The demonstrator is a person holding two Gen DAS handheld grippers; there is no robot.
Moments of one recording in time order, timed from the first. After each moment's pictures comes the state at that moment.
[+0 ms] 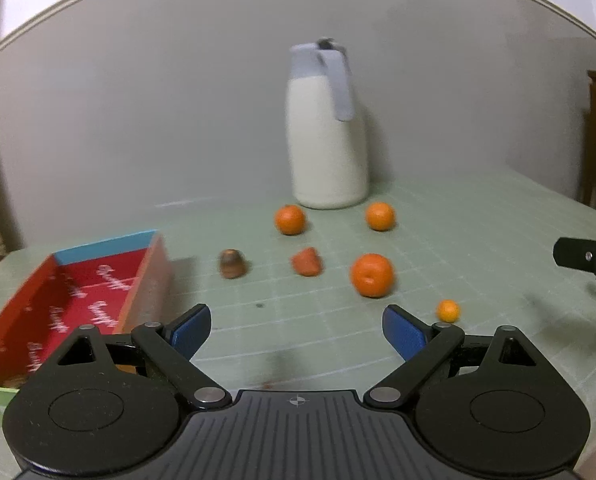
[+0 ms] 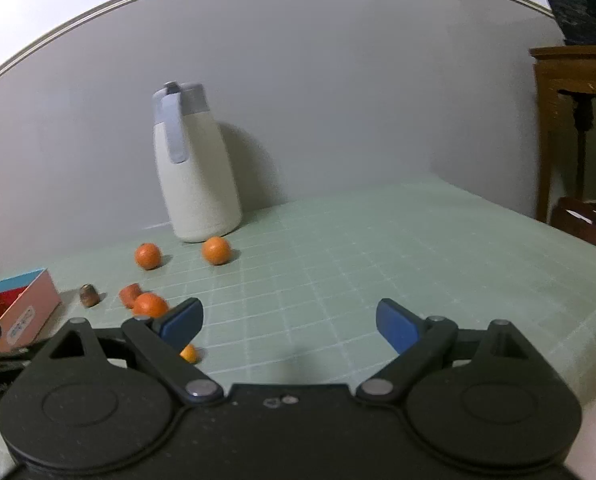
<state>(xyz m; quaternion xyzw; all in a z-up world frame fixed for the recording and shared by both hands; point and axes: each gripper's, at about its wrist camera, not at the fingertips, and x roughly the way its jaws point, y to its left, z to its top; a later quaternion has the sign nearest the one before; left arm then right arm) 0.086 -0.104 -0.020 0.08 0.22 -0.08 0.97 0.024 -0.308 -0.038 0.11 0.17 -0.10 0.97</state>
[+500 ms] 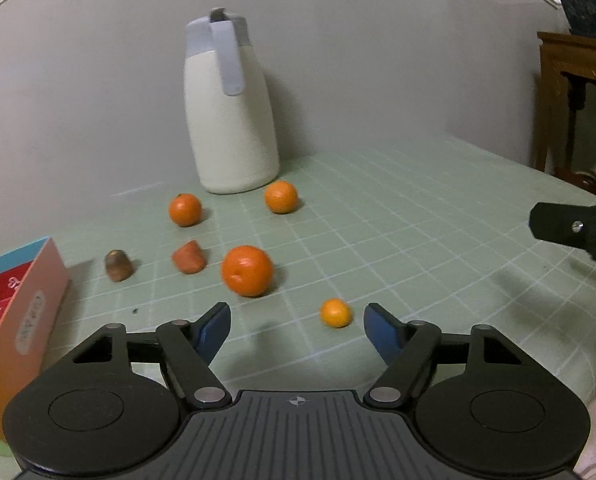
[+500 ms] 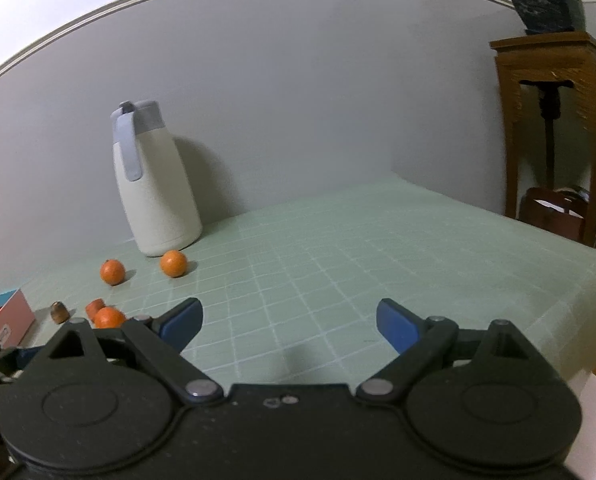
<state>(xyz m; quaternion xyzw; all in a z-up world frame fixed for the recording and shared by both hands) 0.100 -0.188 -0.039 0.11 0.25 -0.15 0.95 0.007 -0.340 -0.041 0.13 0.16 -0.14 0.97</state>
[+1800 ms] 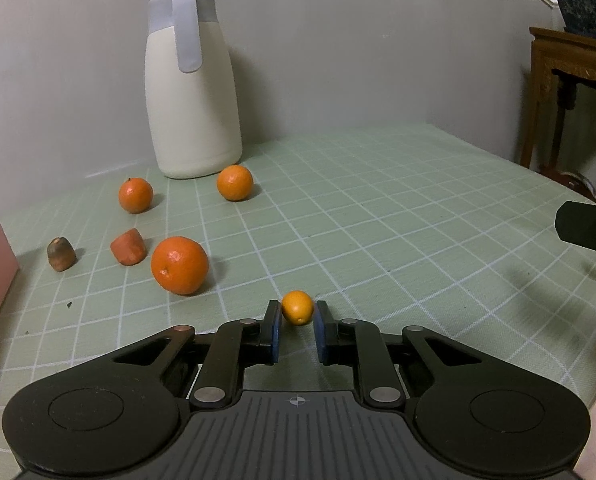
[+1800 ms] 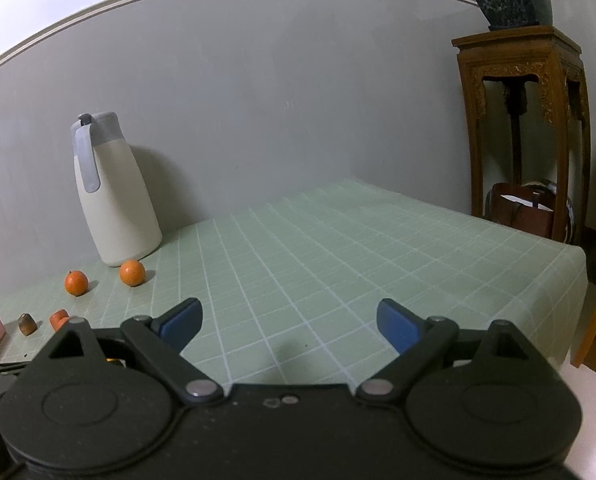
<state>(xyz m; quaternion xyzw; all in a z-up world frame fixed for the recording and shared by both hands) 0.116 -0.214 -0.057 0.09 0.27 -0.18 0.94 -0.001 -0.362 -0.048 0.14 0.15 -0.18 0.96</state>
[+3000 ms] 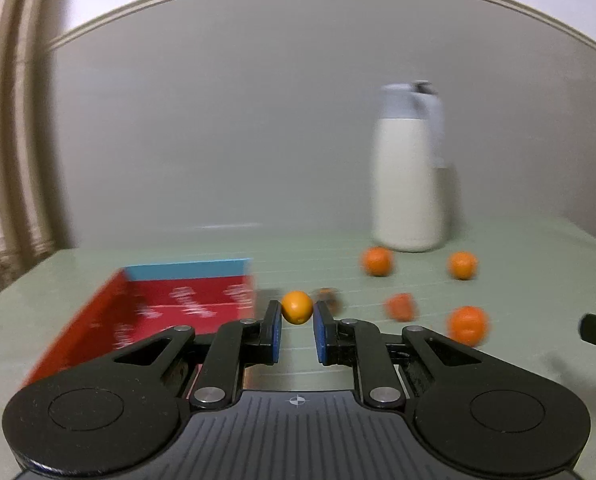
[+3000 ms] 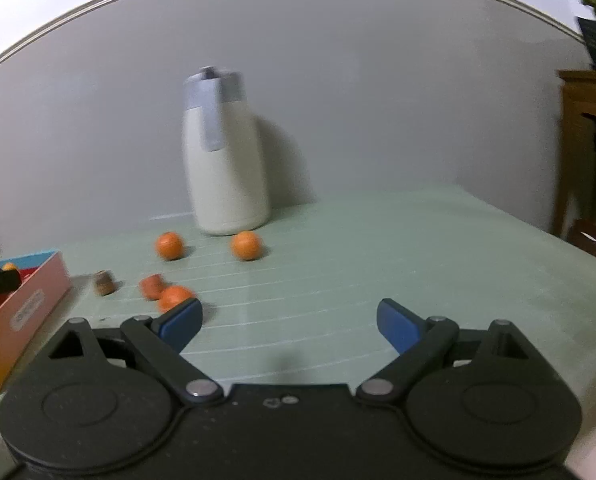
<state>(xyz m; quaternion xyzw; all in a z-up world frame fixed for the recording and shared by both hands) 0.104 -0.017 0.002 0.04 0.17 0.00 0.98 0.048 -0.256 -0.041 0.07 0.17 -0.07 0.98</state>
